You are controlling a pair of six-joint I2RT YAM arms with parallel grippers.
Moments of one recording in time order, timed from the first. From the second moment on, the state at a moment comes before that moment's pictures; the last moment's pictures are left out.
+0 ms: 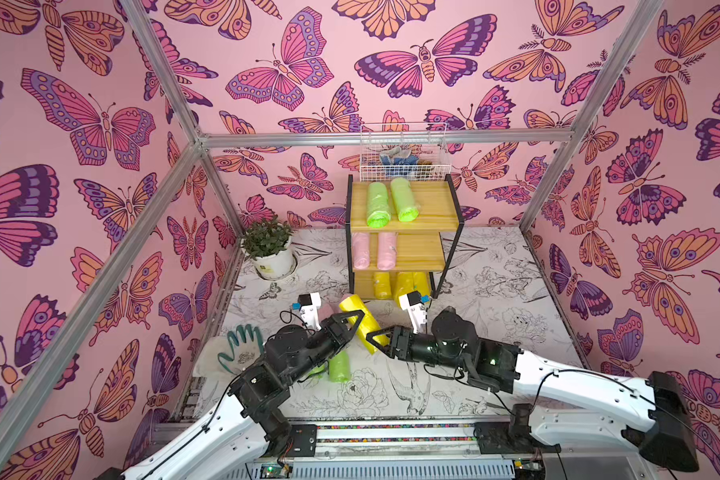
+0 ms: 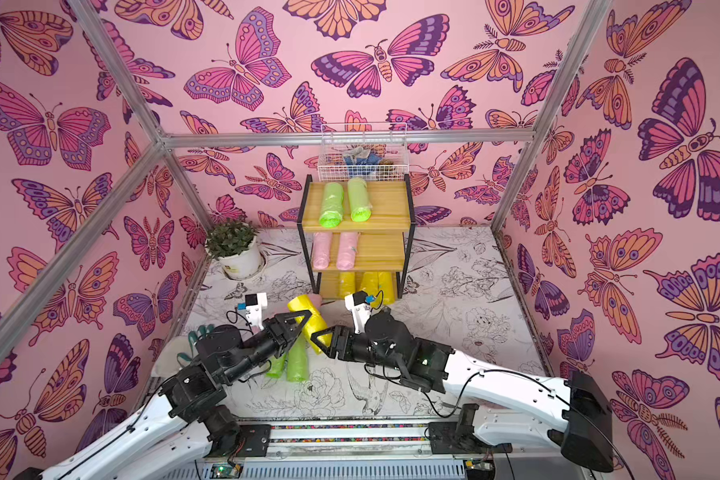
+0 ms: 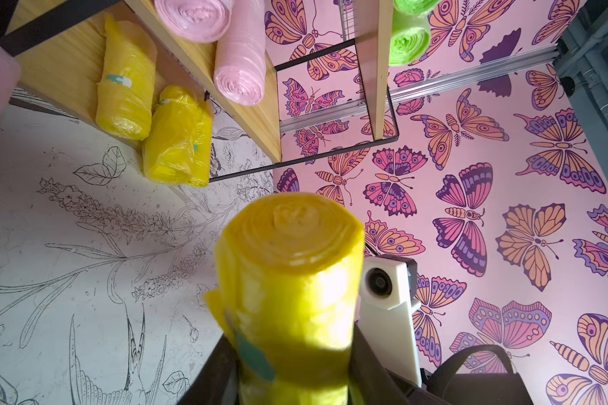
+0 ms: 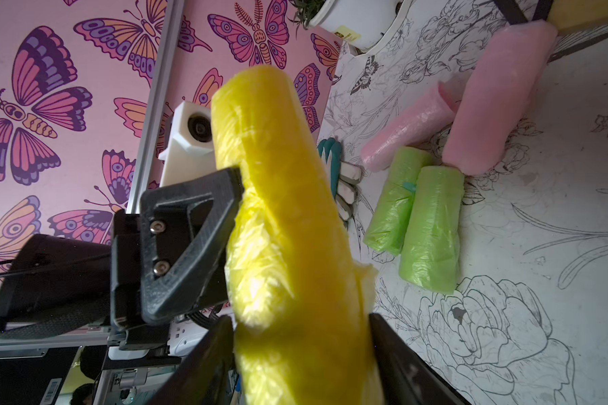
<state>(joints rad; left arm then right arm) -0.78 0.61 0.55 -0.08 0.03 -1.28 1.12 1.12 0.81 0.01 -0.08 1.14</state>
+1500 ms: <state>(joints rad) -0.77 0.49 0.79 -0.64 -0.10 -0.92 1.17 1.48 0.64 0.45 0.41 1.25</state>
